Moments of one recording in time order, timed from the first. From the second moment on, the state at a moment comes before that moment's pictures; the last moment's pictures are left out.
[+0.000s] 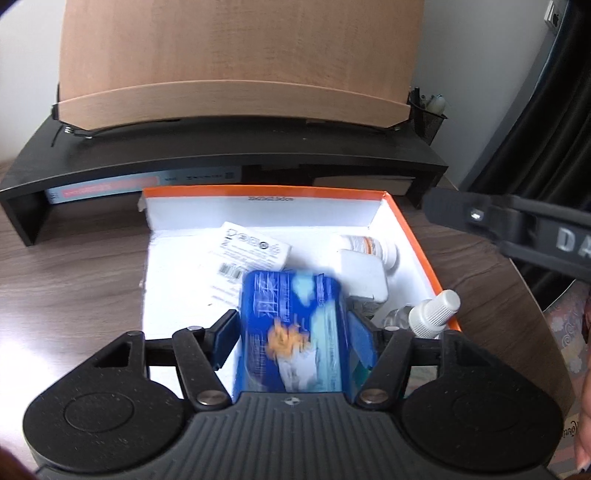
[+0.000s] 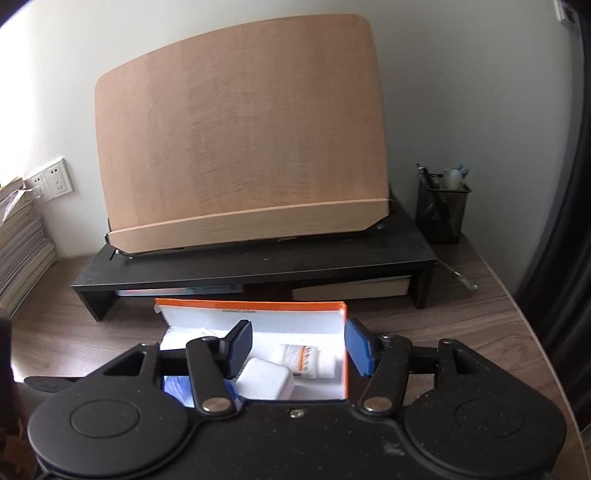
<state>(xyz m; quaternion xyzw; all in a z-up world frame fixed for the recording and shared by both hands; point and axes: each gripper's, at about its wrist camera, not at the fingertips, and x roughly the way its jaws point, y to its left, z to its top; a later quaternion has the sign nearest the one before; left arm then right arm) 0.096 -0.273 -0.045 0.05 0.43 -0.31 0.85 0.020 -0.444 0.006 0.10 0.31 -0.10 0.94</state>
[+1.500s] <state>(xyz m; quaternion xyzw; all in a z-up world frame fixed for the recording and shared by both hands) -0.074 -0.173 0.012 0.08 0.42 -0.21 0.88 -0.193 -0.366 0.018 0.10 0.36 -0.11 0.92</state>
